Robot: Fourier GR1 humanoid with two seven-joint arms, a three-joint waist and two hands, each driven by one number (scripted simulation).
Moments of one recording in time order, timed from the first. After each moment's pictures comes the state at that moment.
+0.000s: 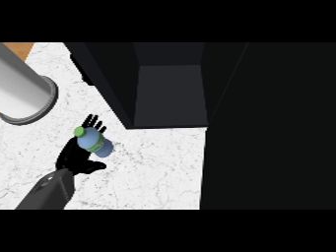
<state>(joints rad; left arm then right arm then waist) -0.52 0.20 0.33 -0.19 0.16 -0.60 -0.59 0.62 -0.07 0.27 -2.19 -0.23 0.23 -0.18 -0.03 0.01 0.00</state>
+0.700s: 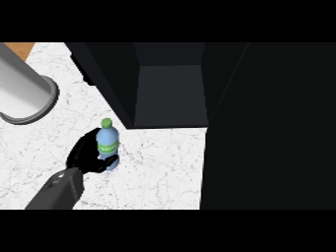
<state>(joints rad) -0.53 0.15 0.30 -0.22 0.13 -0.59 -0.62 0.61 -0.07 0.28 -2.18 -0.21 0.21 -0.18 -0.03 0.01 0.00</state>
